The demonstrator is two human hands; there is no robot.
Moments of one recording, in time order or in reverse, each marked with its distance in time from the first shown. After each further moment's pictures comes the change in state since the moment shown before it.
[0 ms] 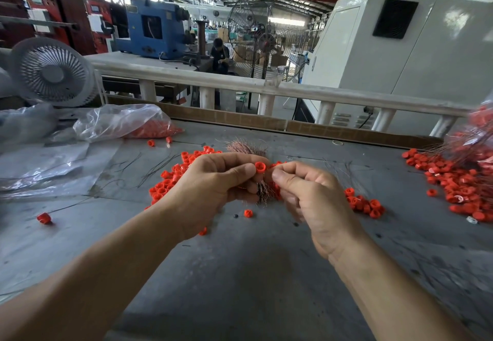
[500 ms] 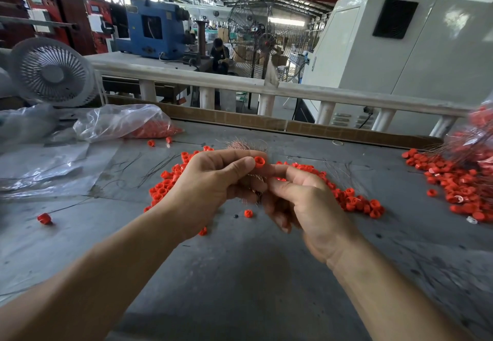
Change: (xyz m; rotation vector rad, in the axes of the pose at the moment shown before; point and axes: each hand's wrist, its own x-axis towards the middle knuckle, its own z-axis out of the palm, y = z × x) left_hand -0.005 0.005 0.006 0.014 0.015 0.065; right_hand 0.000 0.008 0.004 0.045 -0.160 0.039
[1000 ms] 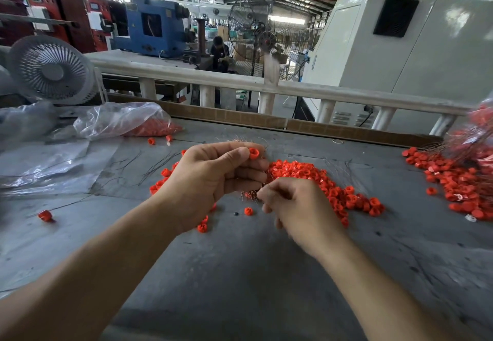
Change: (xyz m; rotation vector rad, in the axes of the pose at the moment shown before) left_hand -0.001 0.013 0.004 -0.161 0.023 -0.023; right_hand 0.000 0.015 -0.004 -0.589 0.138 -0.031
